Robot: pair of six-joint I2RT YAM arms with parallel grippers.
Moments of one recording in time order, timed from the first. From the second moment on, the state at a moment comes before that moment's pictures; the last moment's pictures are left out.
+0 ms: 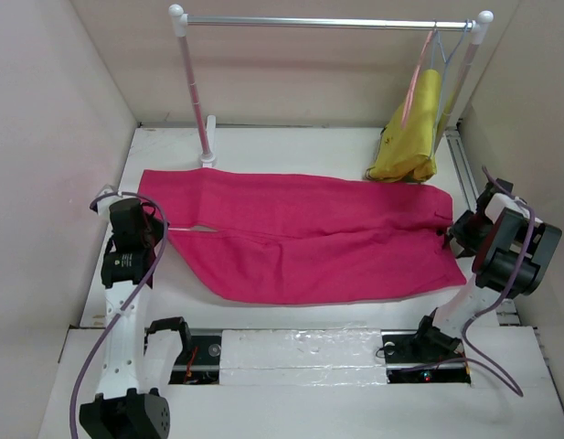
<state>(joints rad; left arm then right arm) 0.14 0.76 0.77 -0.58 -0.17 -0.69 -0.52 1.74 1.09 -0.74 0.00 0.32</state>
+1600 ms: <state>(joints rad) 0.03 0.76 0.92 -0.67 -0.37 -0.60 -0.64 1.09 0.82 -0.94 0.10 0.30</state>
